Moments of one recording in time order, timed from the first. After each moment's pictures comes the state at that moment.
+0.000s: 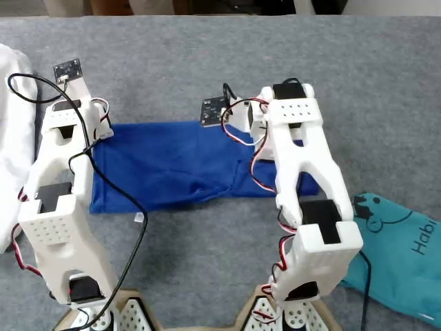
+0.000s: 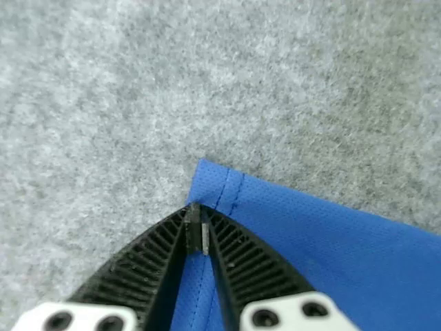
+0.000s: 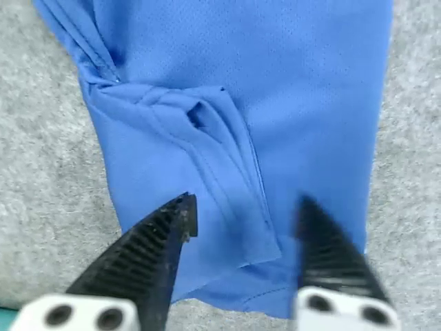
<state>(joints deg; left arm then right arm) -14.4 26.4 0.7 48.2 0.0 -9.4 14.3 -0.4 80.3 67.7</state>
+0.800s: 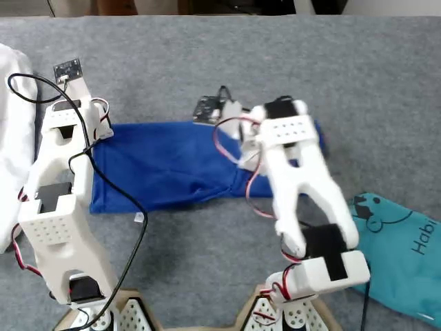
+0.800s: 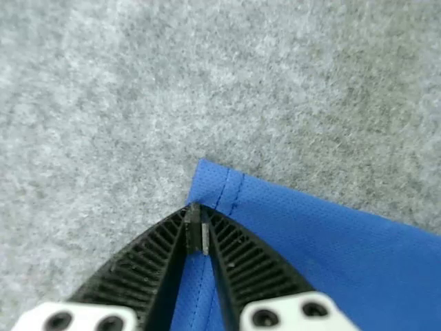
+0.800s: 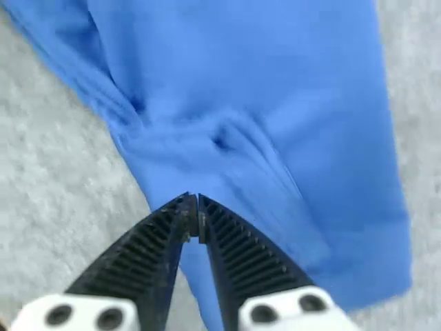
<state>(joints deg) -14.4 26.4 0.7 48.2 0.0 -15.8 2.2 14.9 72.7 47.2</state>
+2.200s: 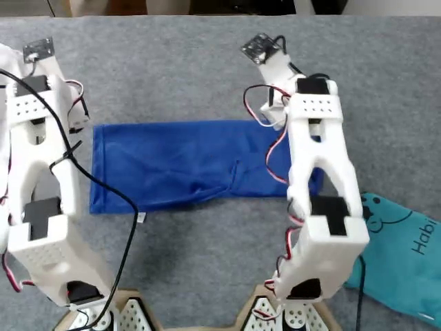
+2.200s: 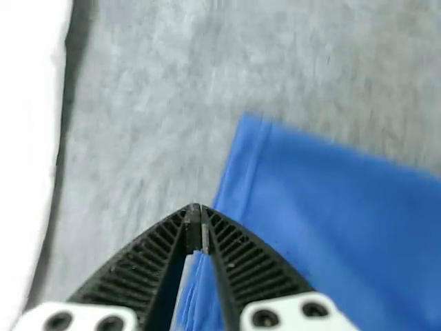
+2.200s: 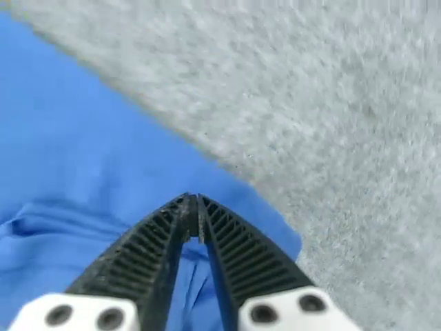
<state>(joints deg) -18.3 14.0 -13.1 80.0 -4.0 -1.6 18.6 -4.0 59.1 28.6</state>
